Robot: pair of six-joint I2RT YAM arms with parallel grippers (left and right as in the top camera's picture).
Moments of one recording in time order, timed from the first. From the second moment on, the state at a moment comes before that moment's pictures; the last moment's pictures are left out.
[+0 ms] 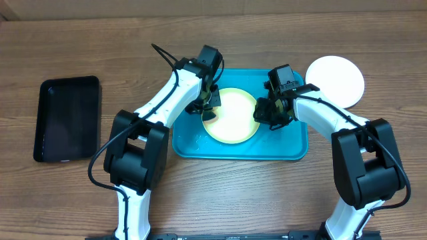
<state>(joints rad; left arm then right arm) -0.42 2.13 1.65 -0.95 0.02 -0.59 0.30 1.93 1.18 -0.56 -0.25 0.44</state>
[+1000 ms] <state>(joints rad) -0.52 2.19 1.67 -0.84 0.11 -0.60 0.30 1.93 1.18 -0.56 -0.26 0.44</state>
